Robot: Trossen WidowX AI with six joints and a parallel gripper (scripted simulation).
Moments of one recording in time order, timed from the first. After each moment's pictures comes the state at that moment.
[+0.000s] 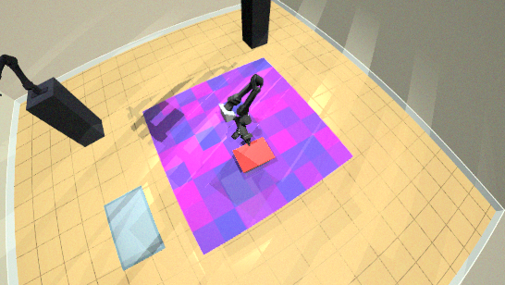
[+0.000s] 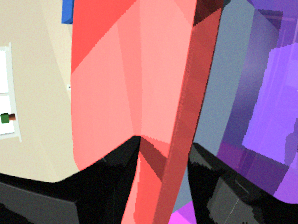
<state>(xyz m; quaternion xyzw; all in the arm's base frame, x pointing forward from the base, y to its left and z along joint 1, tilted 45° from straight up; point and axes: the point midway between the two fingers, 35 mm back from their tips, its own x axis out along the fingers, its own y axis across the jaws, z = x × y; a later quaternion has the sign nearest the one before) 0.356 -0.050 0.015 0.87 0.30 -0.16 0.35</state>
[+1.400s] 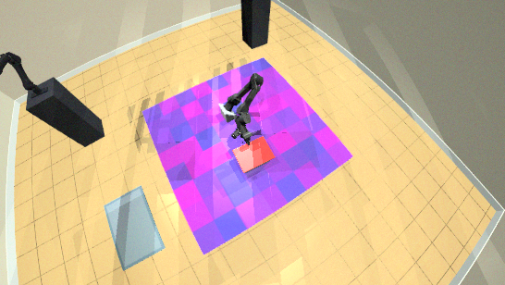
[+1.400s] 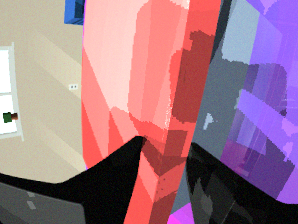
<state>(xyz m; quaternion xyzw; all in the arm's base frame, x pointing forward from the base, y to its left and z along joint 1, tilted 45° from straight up) 0.355 -0.058 0.022 0.87 0.29 -0.16 0.35</state>
